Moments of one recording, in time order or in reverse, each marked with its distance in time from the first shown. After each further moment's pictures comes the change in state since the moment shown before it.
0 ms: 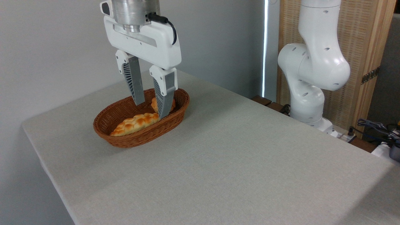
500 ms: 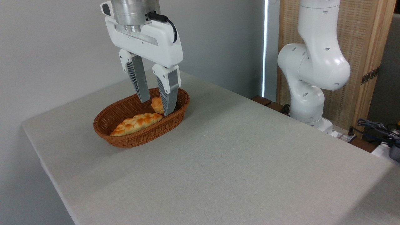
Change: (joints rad) arm 0.012 0.012 -0.020 0.026 0.000 -0.073 0.000
